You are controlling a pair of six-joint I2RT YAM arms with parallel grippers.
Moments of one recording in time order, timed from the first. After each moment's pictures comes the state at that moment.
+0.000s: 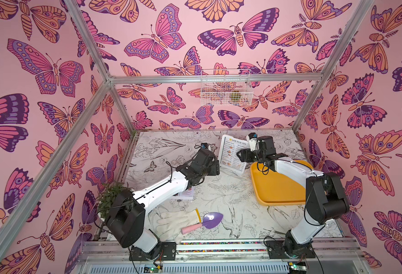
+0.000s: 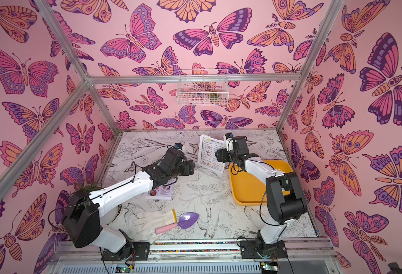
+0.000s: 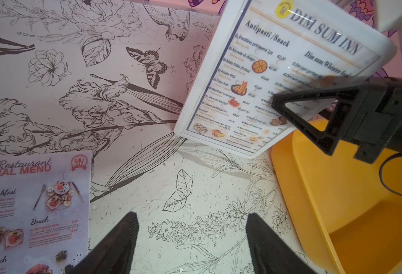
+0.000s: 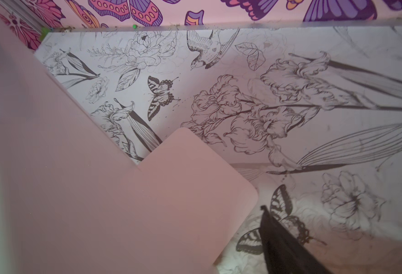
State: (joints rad) left arm -0.72 1.53 1.12 -0.31 -0.15 -0.56; right arm 0.24 1.71 1.12 -0.11 -0.26 0.14
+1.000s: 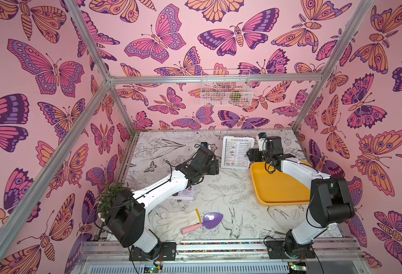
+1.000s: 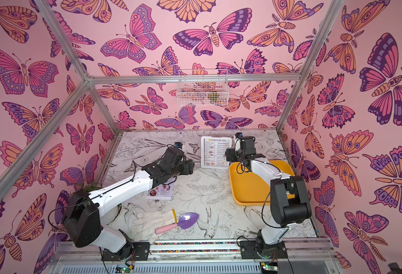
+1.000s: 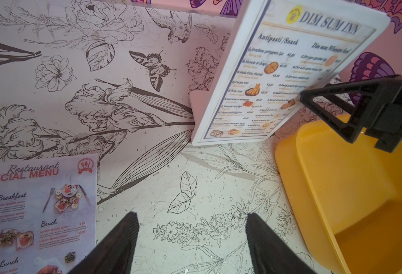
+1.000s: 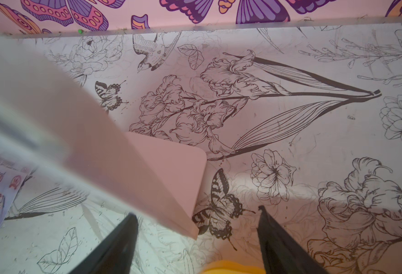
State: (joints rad) left arm -0.71 1.53 1.14 -0.33 -0.15 -0.53; right arm 0.18 1.68 1.10 -0.15 -0.12 0.13
